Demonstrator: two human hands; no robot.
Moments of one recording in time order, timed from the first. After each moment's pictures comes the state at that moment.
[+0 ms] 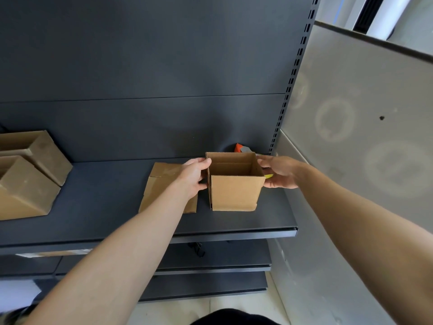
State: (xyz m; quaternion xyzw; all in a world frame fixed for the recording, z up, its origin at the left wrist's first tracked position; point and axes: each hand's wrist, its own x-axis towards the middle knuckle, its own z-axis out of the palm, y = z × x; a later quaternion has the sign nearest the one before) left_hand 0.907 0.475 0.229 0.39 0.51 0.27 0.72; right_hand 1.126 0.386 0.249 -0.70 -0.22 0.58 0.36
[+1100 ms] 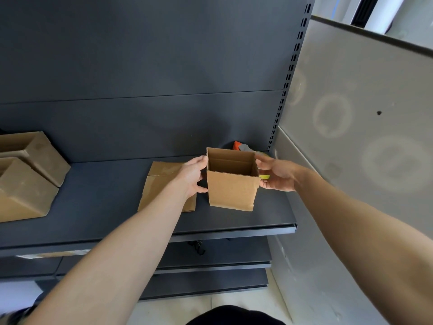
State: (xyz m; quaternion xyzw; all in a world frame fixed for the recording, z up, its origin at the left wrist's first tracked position) left_hand 0.908 0.470 0.235 0.44 0.54 0.22 0.68; right_hand 1.128 0.378 0.232 -0.59 -0.17 0.65 0.45
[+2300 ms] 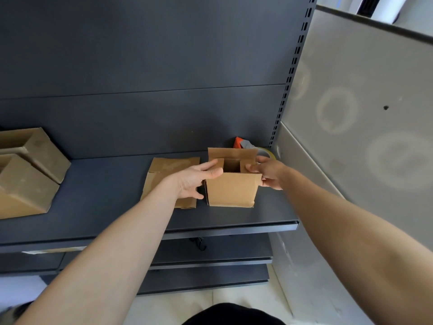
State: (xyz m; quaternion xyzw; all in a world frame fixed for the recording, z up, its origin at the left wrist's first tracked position) left_hand 0.892 0.473 0.230 0.56 0.44 0.01 0.70; right_hand 1.105 0.391 0.220 -0.67 -0.23 0.57 0.41
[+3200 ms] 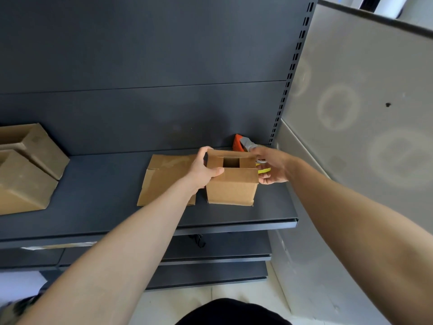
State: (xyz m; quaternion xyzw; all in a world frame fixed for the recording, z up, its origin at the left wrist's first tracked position) left_hand 0.917 0.461 0.222 0.65 0.50 0.17 0.55; right_hand 1.115 0.395 0.240 -0.69 -0.18 0.61 0.35
